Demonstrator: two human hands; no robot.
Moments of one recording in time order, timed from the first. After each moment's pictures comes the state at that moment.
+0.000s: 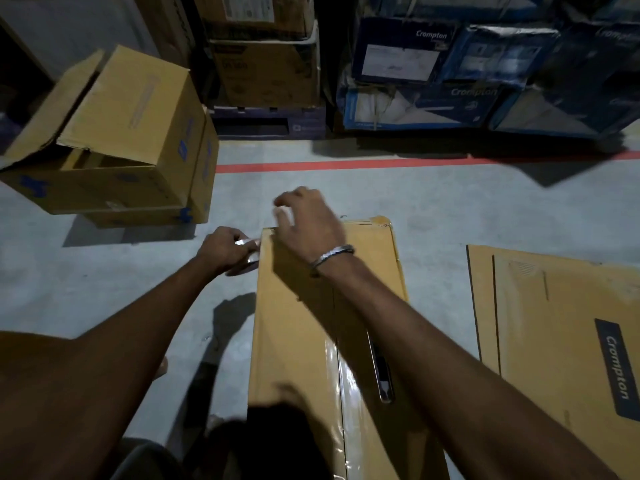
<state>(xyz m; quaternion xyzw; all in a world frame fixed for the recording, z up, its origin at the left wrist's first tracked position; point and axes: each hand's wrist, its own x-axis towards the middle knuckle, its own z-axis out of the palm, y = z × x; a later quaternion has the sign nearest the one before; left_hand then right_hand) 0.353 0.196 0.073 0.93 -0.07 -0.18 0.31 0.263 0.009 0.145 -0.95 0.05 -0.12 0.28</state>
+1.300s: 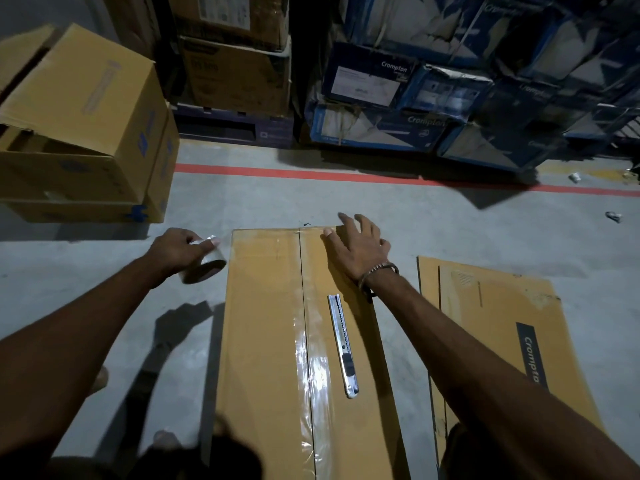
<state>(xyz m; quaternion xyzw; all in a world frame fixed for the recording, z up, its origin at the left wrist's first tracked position) 0.349 0.218 0.082 0.91 -0.04 -0.22 0.36 0.203 -0.099 0.114 -0.95 0.22 0.04 0.22</state>
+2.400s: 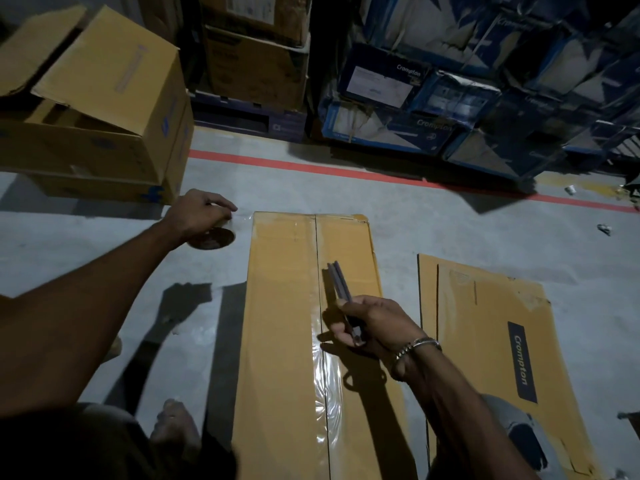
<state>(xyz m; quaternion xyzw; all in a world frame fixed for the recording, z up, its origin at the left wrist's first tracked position) 0.350 0.230 0.113 0.88 -0.12 -0.16 0.43 0.062 -0.003 0.192 -0.56 0.42 0.13 0.70</state>
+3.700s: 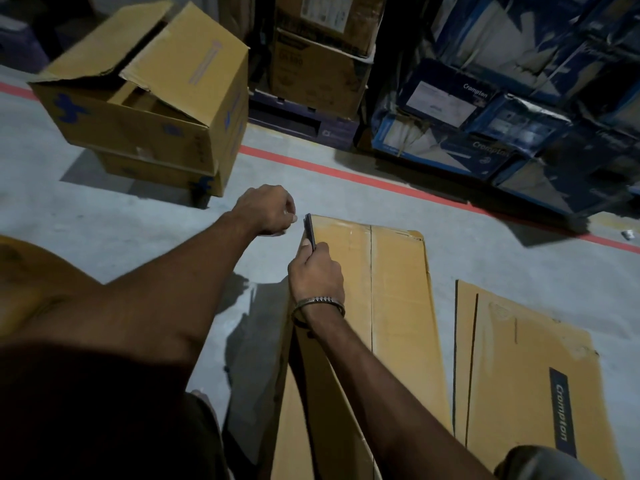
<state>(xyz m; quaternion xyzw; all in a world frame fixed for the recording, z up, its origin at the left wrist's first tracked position) 0.360 0.220 0.112 0.95 -0.23 -0.10 0.20 0.198 0.141 0.132 -0.88 0.32 0.02 0.36</state>
